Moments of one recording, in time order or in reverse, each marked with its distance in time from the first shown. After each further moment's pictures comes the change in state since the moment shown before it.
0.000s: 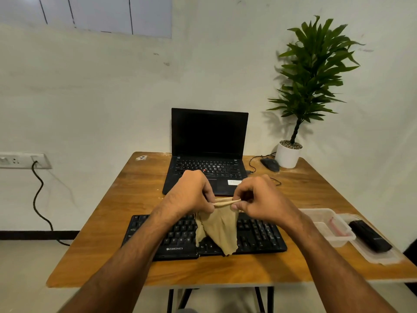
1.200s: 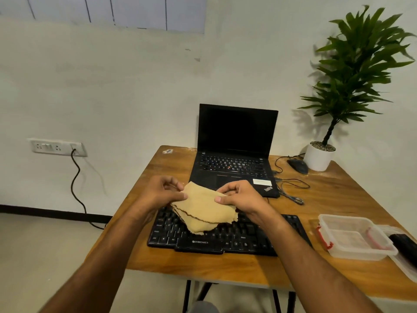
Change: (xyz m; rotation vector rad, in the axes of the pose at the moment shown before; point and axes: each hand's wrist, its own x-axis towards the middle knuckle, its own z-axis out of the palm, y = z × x) left_hand -0.043 -0.127 -0.030 -0.650 0.261 -0.362; right_hand 0.066 -0.020 0.103 0.820 -0.197 0.399
